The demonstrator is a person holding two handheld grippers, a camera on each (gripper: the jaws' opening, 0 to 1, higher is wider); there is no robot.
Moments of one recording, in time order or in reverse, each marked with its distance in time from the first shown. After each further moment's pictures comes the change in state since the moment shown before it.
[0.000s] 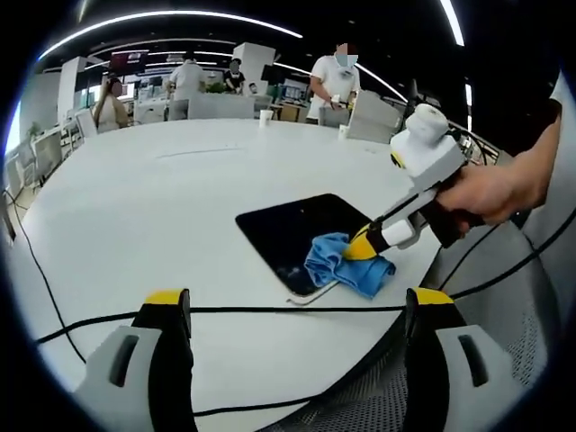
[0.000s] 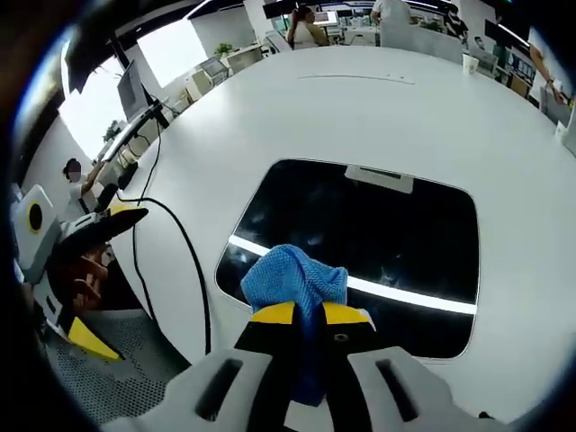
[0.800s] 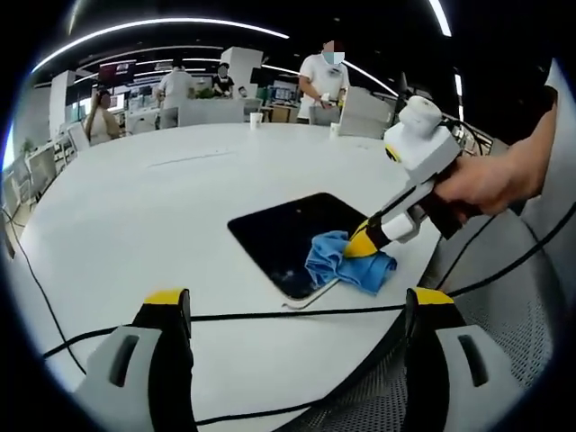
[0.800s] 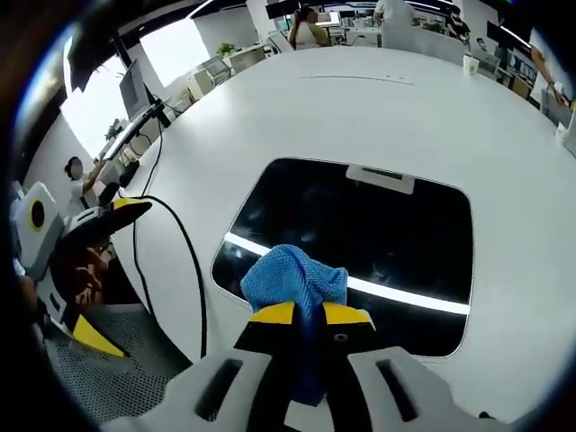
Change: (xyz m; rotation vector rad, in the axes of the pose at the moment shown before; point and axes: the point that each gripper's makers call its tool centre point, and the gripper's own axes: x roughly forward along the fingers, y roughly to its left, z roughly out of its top) left arm 0.007 -0.004 -0.002 0.034 0.005 -0.020; right arm -0.006 -0.010 -0.004 0.004 0.000 0.008
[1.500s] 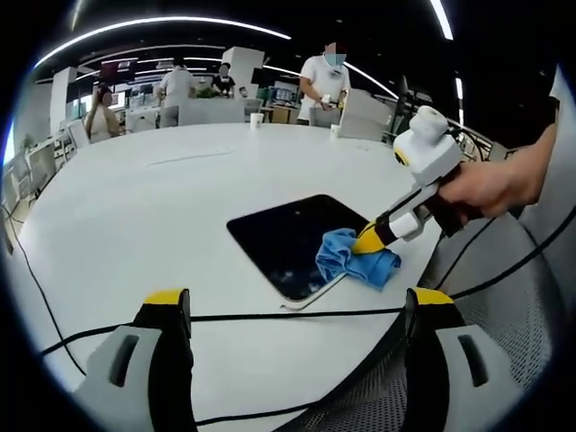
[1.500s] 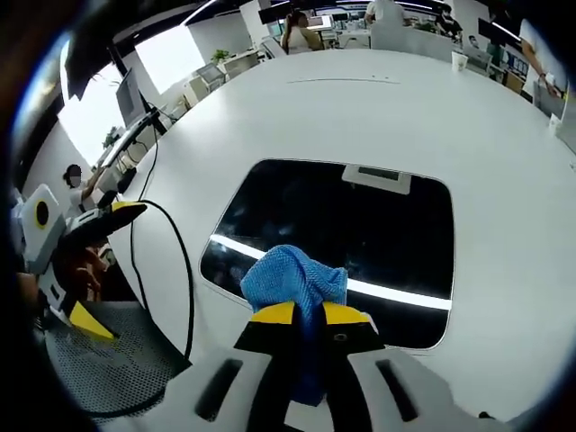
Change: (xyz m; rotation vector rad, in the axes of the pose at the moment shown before) left arm 0.001 -0.002 0.002 -0.009 -0.010 -0.009; right arm -0.007 -0.017 -0.005 0.025 -0.018 -0.011
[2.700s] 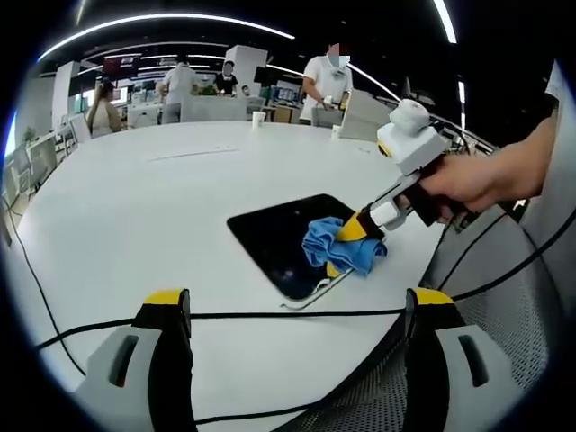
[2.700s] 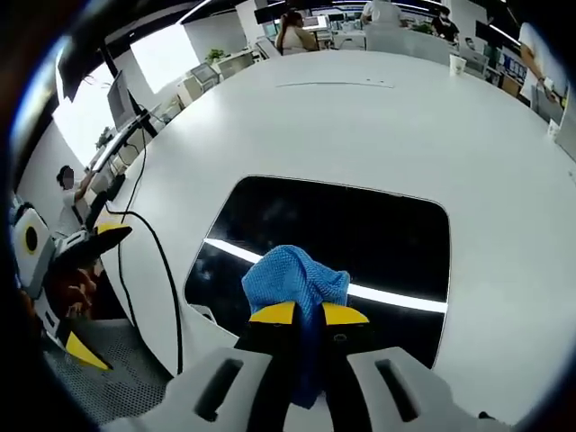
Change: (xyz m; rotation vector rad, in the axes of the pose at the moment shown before) left arm 0.001 0.002 -0.001 -0.027 -0.002 0.005; right arm 0.017 -0.010 0.030 -0.010 -0.003 -0.034
